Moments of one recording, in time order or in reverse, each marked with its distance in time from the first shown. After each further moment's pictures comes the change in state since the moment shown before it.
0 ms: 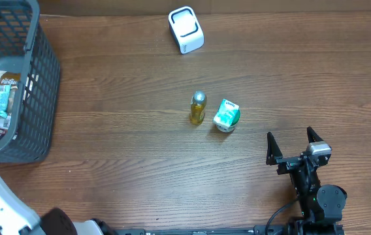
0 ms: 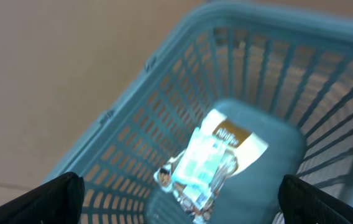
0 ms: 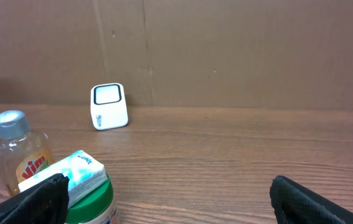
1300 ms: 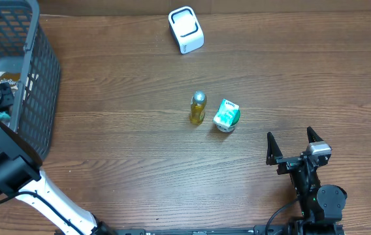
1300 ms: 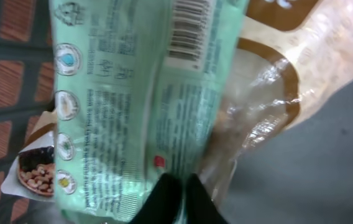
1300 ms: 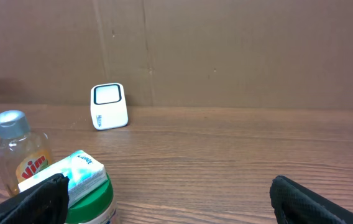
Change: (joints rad) left arm 0.039 0.677 0.000 -0.037 -0.008 0.087; right arm 0.000 0.000 0.000 0.000 0.000 0.000
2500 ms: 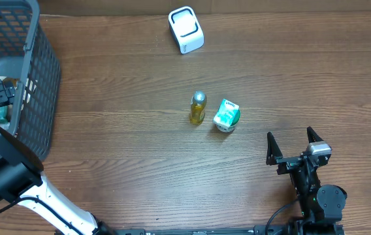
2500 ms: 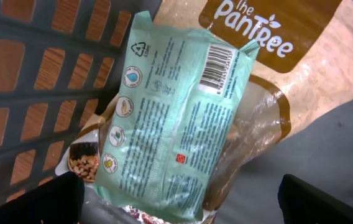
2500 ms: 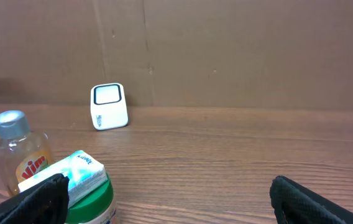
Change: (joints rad) left arm 0.001 -0.073 0.000 -0.011 -0.045 -0.029; right arm 0.000 0.000 0.000 0.000 0.000 0.000
